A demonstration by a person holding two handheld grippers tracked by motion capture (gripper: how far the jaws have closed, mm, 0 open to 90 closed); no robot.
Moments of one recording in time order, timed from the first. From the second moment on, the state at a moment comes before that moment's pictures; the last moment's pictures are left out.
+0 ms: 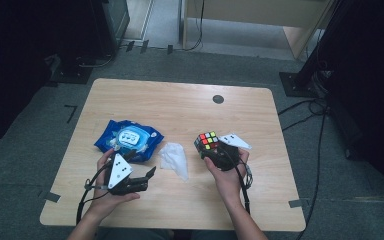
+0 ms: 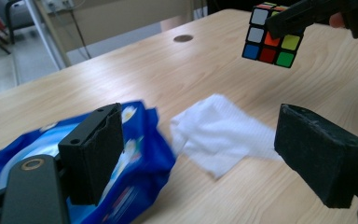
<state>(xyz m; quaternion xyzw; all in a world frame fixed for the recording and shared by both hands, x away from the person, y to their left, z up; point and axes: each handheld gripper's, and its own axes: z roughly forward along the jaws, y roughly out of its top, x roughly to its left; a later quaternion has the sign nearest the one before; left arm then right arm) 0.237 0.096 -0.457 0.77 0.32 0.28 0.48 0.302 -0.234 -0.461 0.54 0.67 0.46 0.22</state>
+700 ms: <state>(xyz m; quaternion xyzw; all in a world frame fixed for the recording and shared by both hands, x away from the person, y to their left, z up) 0.224 0.172 -0.475 0.74 0.44 0.26 0.44 0.330 -0.231 -0.498 0.56 0.69 0.37 0.27</state>
